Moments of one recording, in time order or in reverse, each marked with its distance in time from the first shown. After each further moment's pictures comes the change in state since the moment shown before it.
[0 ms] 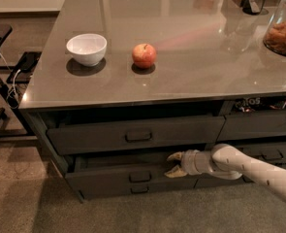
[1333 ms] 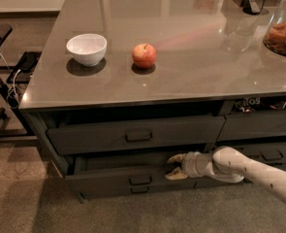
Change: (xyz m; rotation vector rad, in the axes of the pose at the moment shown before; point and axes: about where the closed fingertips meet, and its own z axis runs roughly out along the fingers) arm 0.000 0.012 -0.008 -0.001 -0.002 0.029
